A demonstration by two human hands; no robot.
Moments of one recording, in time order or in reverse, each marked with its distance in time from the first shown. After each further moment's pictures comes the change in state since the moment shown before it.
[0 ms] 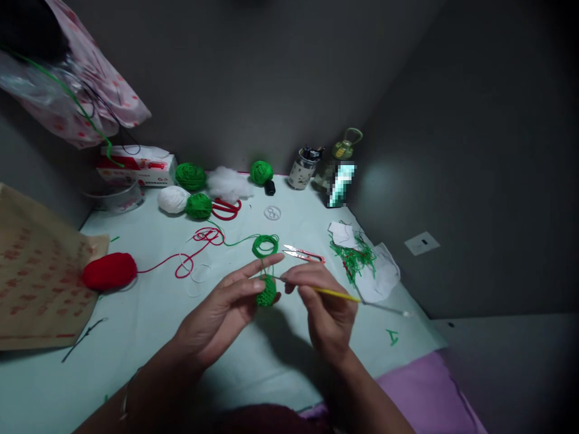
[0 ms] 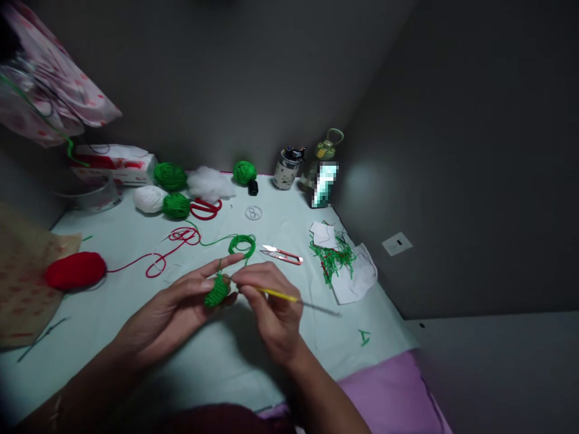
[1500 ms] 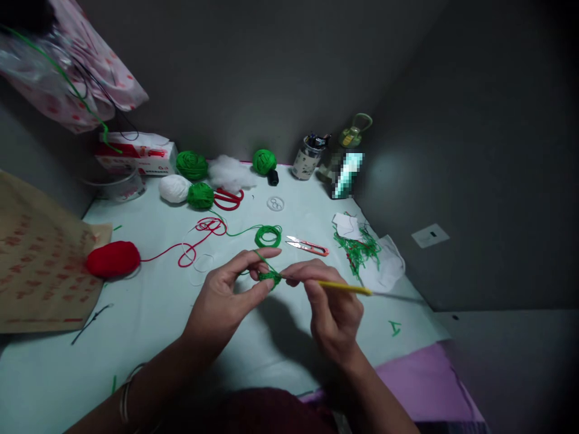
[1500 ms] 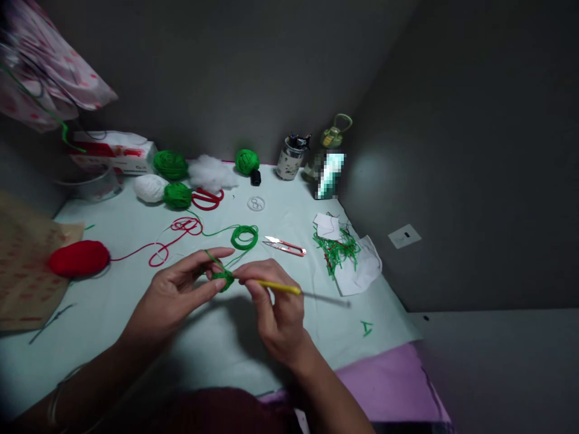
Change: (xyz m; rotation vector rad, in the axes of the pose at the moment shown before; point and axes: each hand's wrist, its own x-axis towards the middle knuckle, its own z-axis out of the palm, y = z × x) left_hand -0.006 -0.007 -0.005 0.768 0.206 0.385; right_hand -0.007 -0.008 -0.001 -0.108 -0.083 -0.030
